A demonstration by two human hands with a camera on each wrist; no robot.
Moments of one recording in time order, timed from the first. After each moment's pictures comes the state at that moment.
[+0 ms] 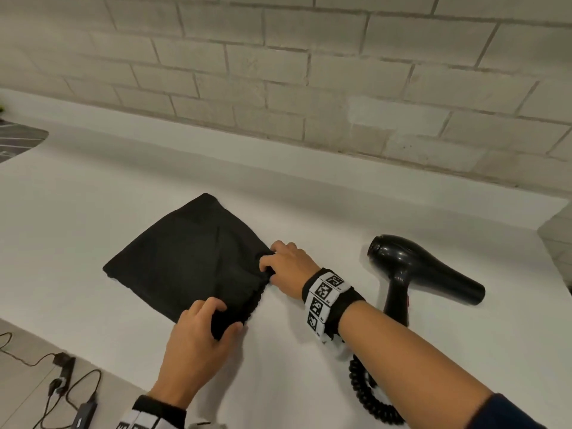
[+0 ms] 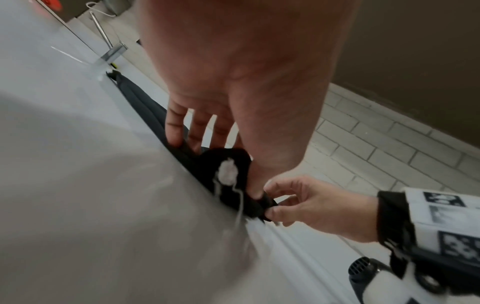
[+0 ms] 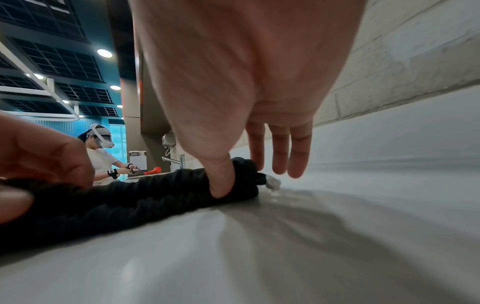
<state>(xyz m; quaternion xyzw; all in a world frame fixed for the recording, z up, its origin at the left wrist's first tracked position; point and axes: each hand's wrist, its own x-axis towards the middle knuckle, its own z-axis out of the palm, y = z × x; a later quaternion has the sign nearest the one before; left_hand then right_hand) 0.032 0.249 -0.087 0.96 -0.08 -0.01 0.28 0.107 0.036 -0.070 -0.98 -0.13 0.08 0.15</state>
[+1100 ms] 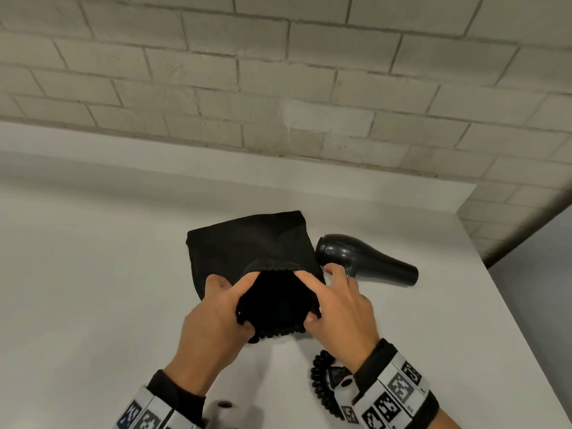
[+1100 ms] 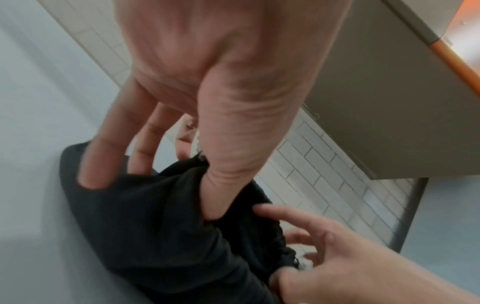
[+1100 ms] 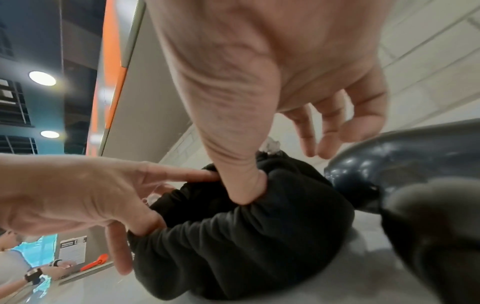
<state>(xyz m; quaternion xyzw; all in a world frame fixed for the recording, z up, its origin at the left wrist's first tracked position) 0.047 0.149 -0.037 0.94 -0.25 -0.05 0.24 -0.032 -0.041 -0.039 -0.98 0.14 -0.06 0.15</state>
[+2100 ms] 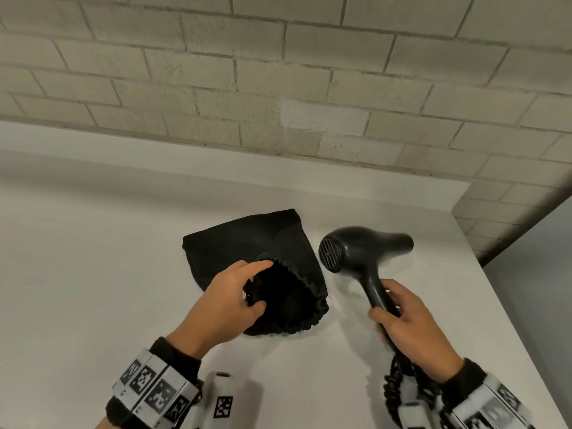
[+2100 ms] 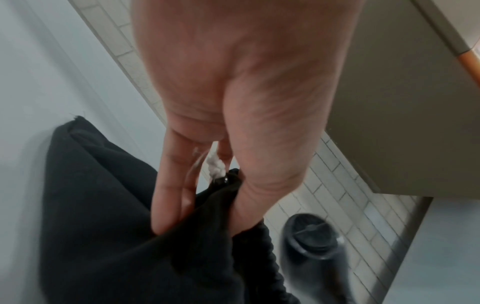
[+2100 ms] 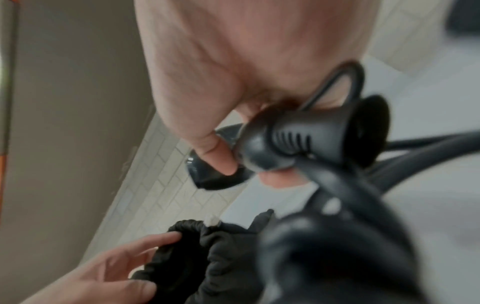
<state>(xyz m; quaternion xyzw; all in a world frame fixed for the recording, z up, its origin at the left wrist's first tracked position) 0.067 0.135 -0.032 0.87 -0.33 -0.11 0.34 -0.099 -0.113 -0.024 -0.79 0.27 -0.08 0.54</state>
